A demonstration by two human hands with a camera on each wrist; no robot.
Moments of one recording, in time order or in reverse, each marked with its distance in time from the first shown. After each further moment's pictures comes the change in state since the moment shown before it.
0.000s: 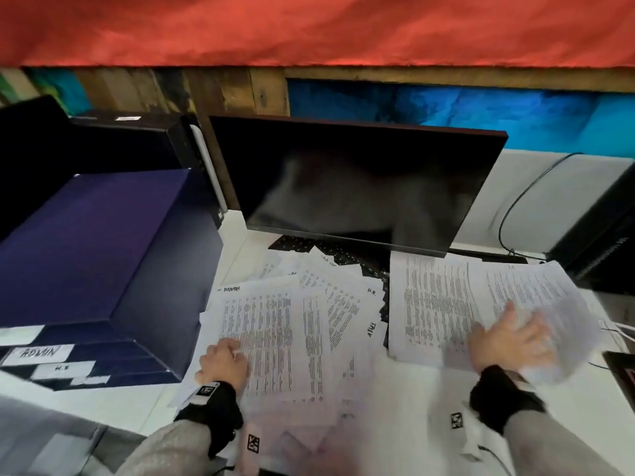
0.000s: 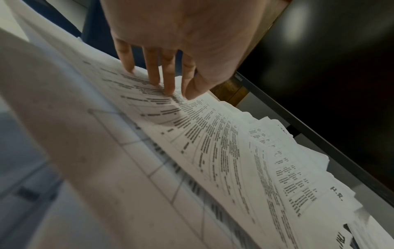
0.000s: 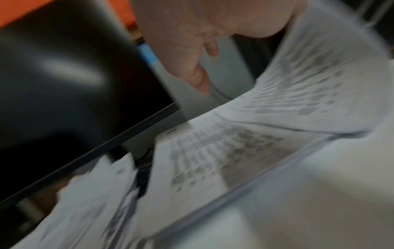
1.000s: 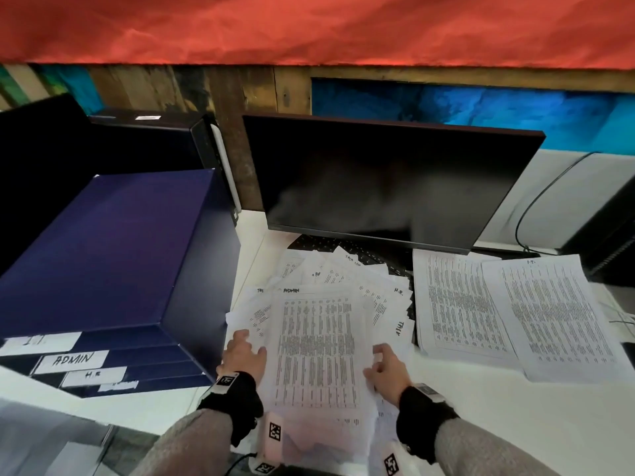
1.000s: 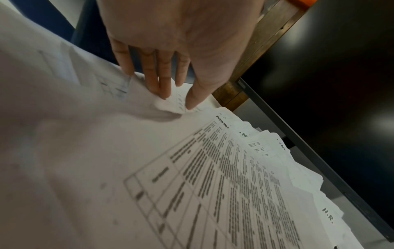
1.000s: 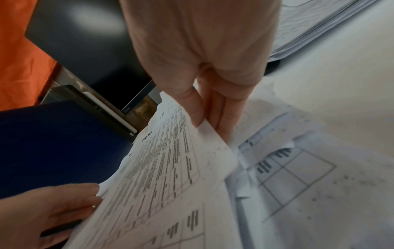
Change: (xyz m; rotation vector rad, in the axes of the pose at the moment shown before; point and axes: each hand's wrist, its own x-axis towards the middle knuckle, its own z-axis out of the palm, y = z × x) left_hand 0.036 -0.024 -0.019 -0.116 -0.101 0.028; right_hand -0.166 -0.080 0.090 0.296 -0.839 -0.218
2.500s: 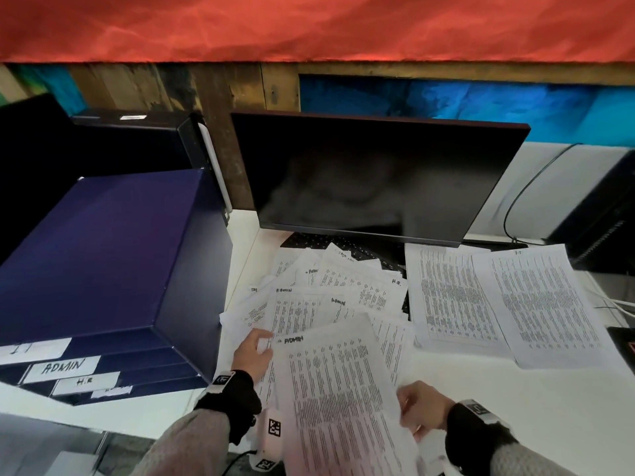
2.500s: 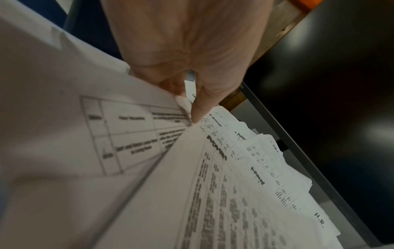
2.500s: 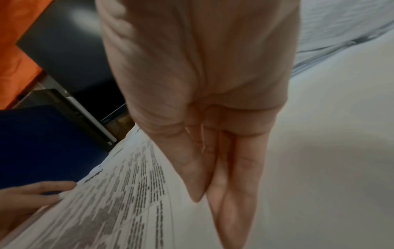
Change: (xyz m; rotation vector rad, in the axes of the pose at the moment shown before) left_hand 0.004 0.001 0.014 -0.293 -0.188 0.185; right_hand -0.034 0.044 -0.050 -0.091 -0.369 0.273
